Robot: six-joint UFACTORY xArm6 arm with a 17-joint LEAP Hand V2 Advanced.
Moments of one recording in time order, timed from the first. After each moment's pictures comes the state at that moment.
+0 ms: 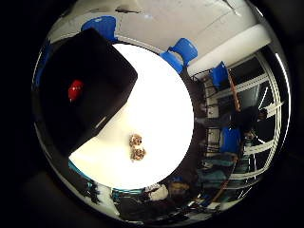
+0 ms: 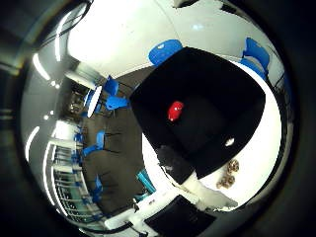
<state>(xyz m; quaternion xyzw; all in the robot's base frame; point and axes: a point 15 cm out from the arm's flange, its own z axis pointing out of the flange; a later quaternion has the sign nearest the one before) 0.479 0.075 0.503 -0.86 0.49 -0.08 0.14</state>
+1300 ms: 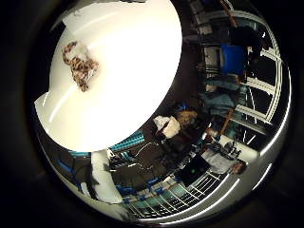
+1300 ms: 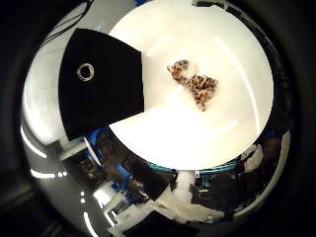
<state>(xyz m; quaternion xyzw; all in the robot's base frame) 0.389 -0.130 0.297 -0.62 0.77 0.08 -0.07</state>
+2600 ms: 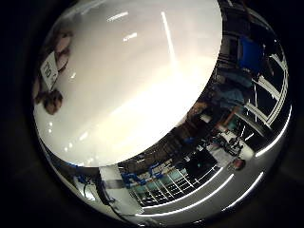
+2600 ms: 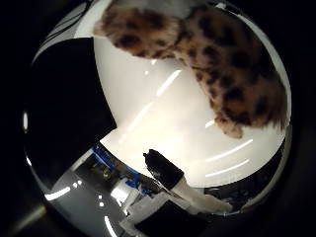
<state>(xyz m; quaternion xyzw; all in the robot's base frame) 0.410 -0.145 0.149 -0.59 0.78 0.15 -0.14</state>
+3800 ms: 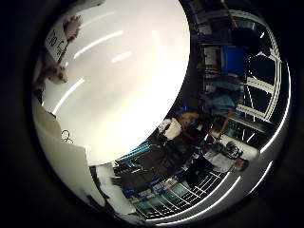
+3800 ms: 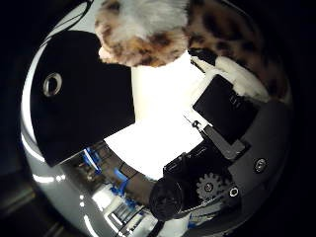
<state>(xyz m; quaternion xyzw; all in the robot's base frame) 0.398 -0.133 0.306 -0.64 0.77 0.04 -0.07</state>
